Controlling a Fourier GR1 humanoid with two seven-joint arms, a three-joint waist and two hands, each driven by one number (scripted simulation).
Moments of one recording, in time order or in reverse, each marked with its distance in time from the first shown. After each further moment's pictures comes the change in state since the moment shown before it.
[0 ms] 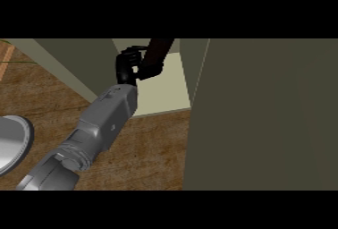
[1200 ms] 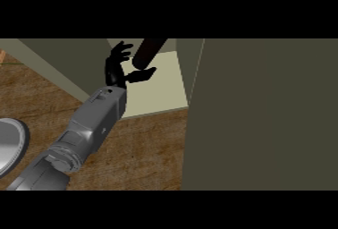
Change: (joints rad) left arm 0.041 0.051 -0.096 -0.002 -0.108 0.119 0.095; right arm -0.015 0.010 0.013 0.002 -0.008 0.010 -0.011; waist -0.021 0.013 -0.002
